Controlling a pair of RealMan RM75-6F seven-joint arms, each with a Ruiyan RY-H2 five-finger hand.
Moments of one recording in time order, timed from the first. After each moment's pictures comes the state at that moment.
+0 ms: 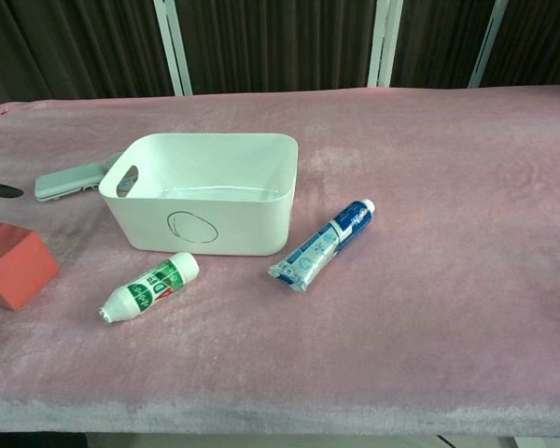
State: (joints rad) left arm -0.34 -1.29 -0.02 -1.54 1.37 1.14 0.09; right arm 0.06 -1.07 -0.12 -1.67 -1.66 1.36 -0.12
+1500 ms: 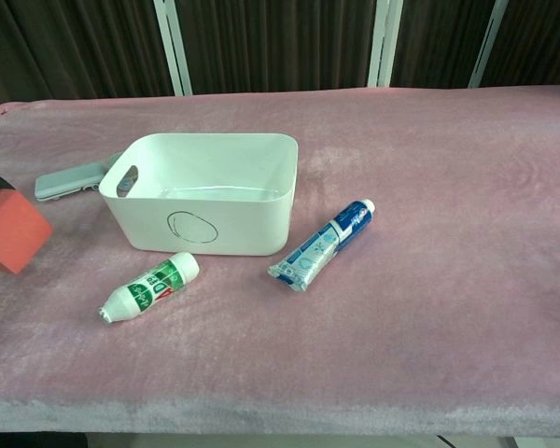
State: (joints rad) left arm -0.34 -1.34 -0.07 -1.46 1.38 1.23 0.04; right arm 0.08 -1.05 -0.12 -1.67 -1.67 1.33 -0.09
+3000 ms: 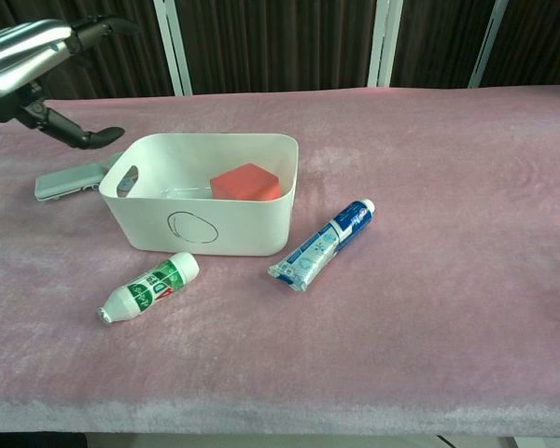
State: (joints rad) left arm -0.58 -1.42 -0.22 -1.78 1.25 1.29 0.48; right arm 0.09 -1.03 -0.13 -1.68 -1.67 1.33 -0.06
